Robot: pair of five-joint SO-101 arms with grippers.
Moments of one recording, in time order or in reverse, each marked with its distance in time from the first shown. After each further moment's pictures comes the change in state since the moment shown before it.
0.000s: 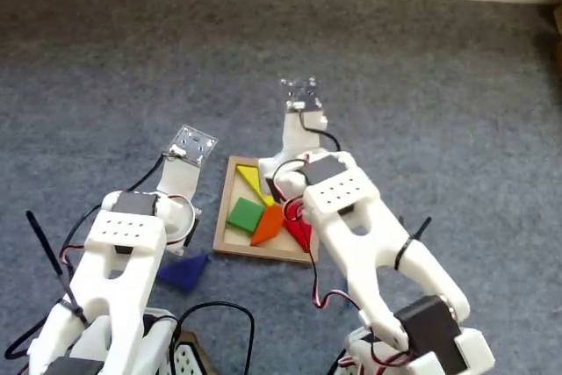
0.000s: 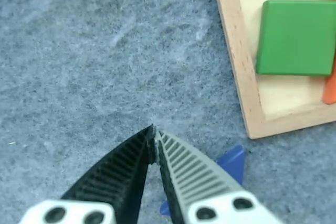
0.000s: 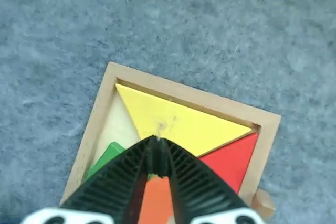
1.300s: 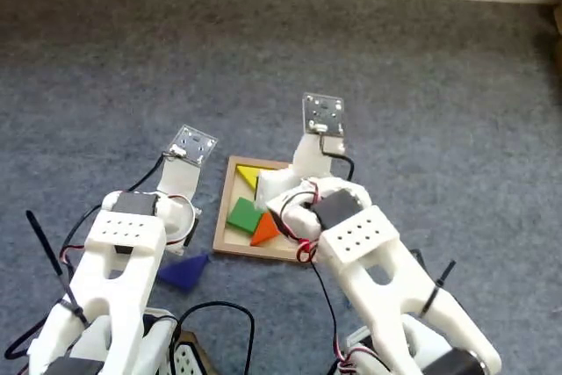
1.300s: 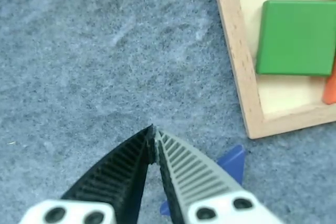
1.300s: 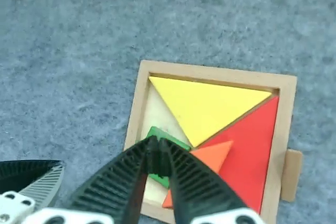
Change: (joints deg) left arm 0.0 0.0 0.0 0.0 0.1; right arm -4.1 -18.0 9.9 1.1 -14.8
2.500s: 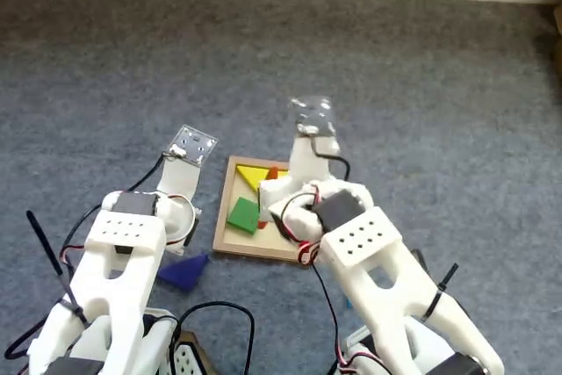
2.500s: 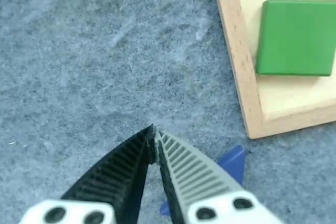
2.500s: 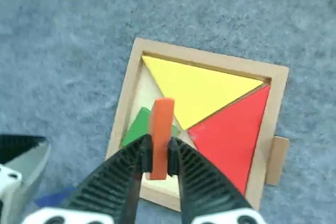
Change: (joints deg) left arm 0.0 0.0 0.0 0.0 0.0; right arm -0.3 -3.6 1.2 4.4 2.0
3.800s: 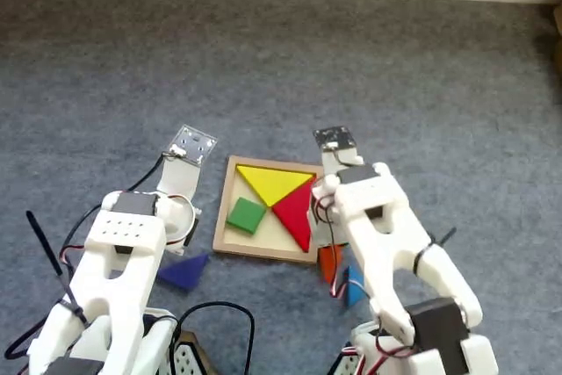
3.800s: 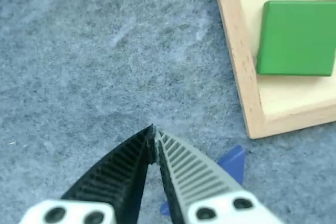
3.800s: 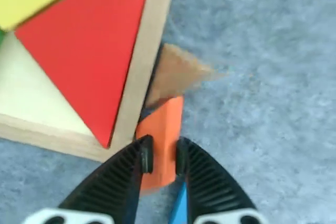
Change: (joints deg) left arm 0.0 0.0 0.0 0.0 0.0; right arm 15.0 23.3 -4.9 19.2 26.5
